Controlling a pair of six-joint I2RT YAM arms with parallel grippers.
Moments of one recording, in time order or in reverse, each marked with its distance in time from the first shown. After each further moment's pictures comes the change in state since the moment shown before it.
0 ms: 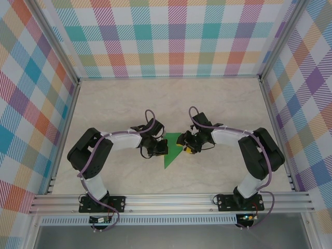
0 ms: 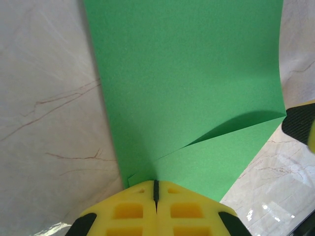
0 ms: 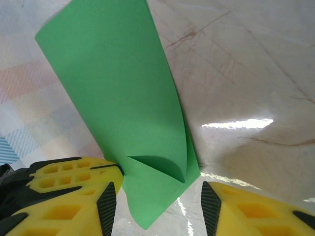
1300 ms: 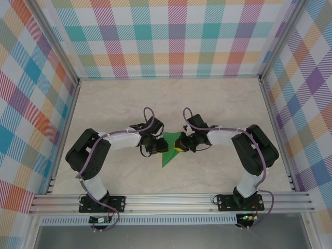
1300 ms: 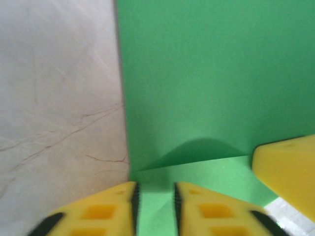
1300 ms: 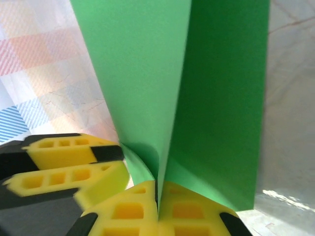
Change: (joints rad) left arm 0.007 -0.033 0.029 -0.056 -0.087 -0.002; right arm 0.034 0.065 -0.005 0.140 -0.083 -0.037
